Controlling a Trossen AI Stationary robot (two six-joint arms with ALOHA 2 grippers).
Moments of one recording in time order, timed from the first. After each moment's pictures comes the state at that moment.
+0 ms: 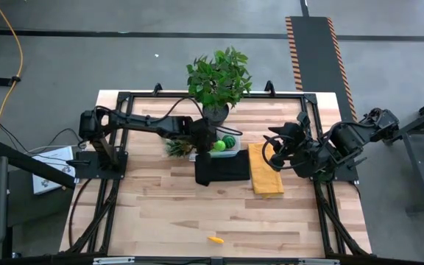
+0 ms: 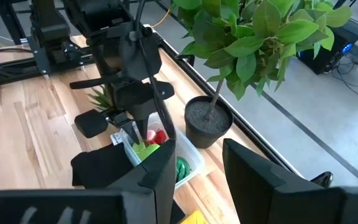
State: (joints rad) left arm 0.26 1.75 1.21 -0.46 0.01 0.03; right arm 0.50 1.30 1.62 -1.25 0.94 0.68
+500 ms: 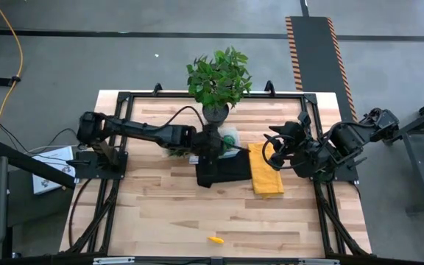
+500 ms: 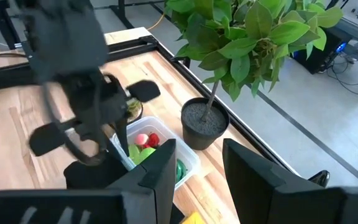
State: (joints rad) left arm 0.10 1.75 1.36 -0.47 -0.15 0.11; right arm 0.50 1.30 1.62 -1.26 0.96 0.70
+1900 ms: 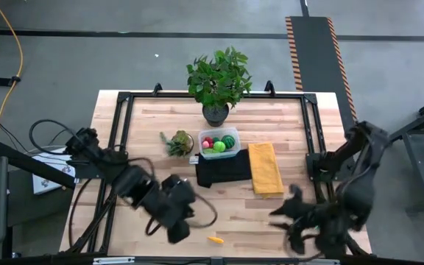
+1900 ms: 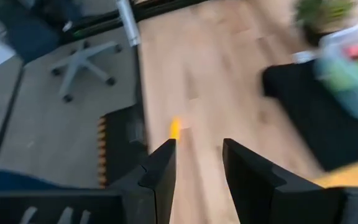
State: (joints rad) left arm -0.50 1.75 1.94 -1.12 -0.23 -0.91; right arm 0.97 1.51 1.62 -1.04 0.67 1.01
